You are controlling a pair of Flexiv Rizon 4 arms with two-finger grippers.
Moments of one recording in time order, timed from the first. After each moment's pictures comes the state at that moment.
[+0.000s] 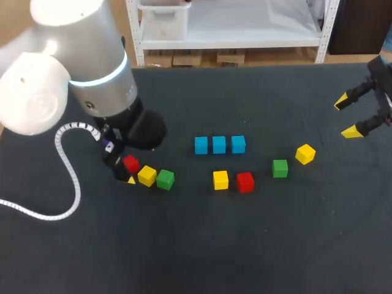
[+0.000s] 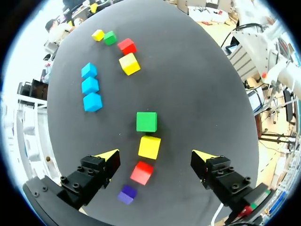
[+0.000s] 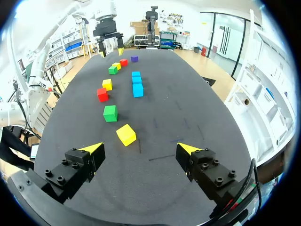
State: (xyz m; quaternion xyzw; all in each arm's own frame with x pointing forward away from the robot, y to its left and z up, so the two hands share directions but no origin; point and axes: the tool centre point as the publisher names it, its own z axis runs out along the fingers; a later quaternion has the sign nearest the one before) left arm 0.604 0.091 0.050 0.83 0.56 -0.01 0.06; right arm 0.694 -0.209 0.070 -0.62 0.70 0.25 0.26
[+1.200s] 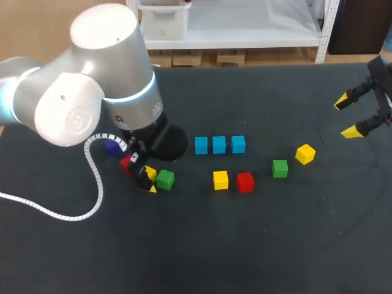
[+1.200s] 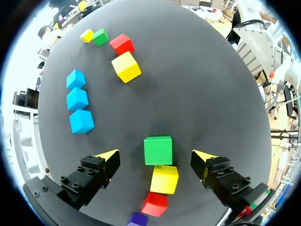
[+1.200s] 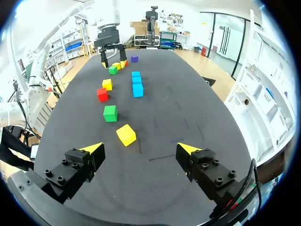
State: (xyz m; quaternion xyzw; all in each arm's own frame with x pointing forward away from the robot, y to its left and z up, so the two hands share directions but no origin) left arm 0.616 0.052 0.005 0.84 0.54 -0.02 0.06; right arm 0.694 -0.209 0.070 -0.62 0.70 0.25 0.26
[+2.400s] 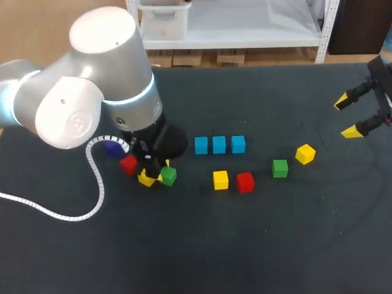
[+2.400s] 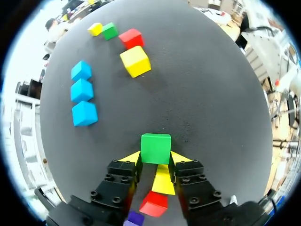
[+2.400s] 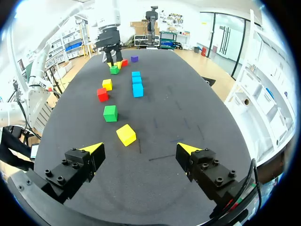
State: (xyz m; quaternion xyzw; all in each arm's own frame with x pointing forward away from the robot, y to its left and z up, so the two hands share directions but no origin) left arm 0.624 0.053 0.005 0.81 0.58 -0.02 0.07; right arm 0.694 -0.209 0.070 -0.62 0.70 0.25 0.26
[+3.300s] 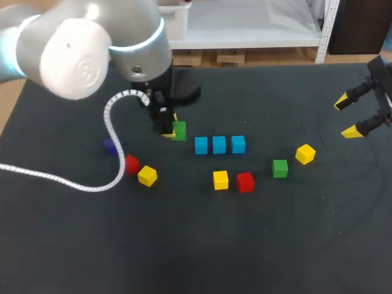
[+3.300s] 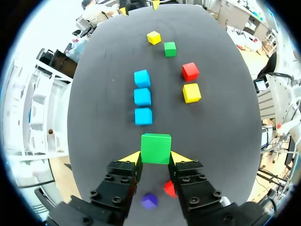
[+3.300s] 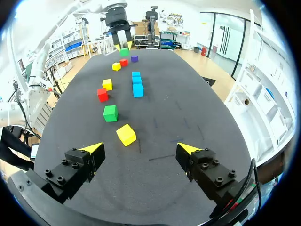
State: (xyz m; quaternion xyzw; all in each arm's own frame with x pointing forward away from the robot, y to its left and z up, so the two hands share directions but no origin) left arm 0.676 0.018 0.088 0.73 0.68 0.00 0.10; right arm 0.694 -0.209 0.070 -0.62 0.70 0.25 0.26
